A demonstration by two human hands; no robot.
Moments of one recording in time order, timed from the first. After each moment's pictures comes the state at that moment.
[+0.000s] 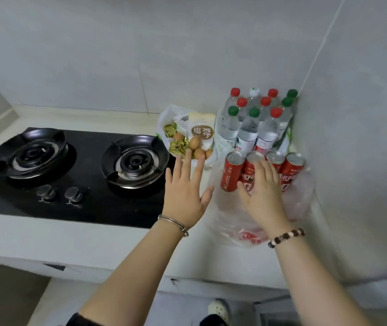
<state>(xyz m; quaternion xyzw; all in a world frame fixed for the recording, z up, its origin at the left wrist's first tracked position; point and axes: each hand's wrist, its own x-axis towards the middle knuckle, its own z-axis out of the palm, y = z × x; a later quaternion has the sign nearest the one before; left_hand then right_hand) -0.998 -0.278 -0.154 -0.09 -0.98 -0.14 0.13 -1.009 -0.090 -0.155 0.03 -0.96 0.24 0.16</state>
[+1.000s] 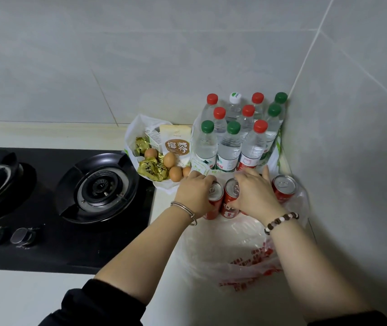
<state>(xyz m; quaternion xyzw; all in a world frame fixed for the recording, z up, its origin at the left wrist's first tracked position) -1.151 -0.194 -0.184 -0.17 -0.98 -0.14 -0.03 -1.148 -0.025 -0.176 0.10 -0.99 0.06 -0.02</state>
